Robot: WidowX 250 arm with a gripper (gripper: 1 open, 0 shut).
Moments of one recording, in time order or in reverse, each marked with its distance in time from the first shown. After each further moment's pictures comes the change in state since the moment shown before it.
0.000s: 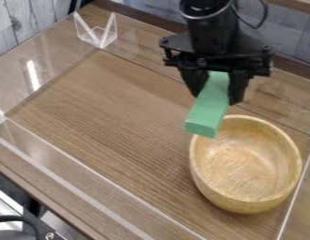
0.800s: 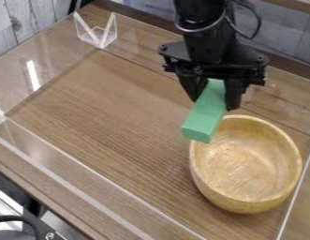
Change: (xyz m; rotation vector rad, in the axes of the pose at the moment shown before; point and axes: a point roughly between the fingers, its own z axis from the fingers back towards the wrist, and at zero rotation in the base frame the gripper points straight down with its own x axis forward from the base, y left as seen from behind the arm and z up) arm -0.002 0.001 -0.009 -0.016 -0.024 -0.062
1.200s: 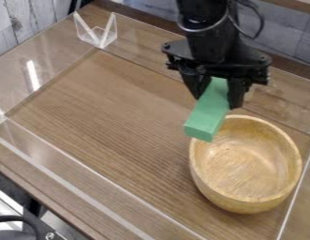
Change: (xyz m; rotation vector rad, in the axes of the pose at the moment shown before) arm 0.002 -0.003 0.000 0.003 -0.022 -0.005
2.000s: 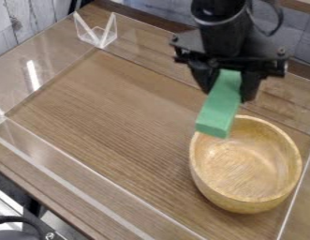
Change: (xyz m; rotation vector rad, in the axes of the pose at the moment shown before) arm 0.004 -0.012 0.019 0.035 -0.056 0.036
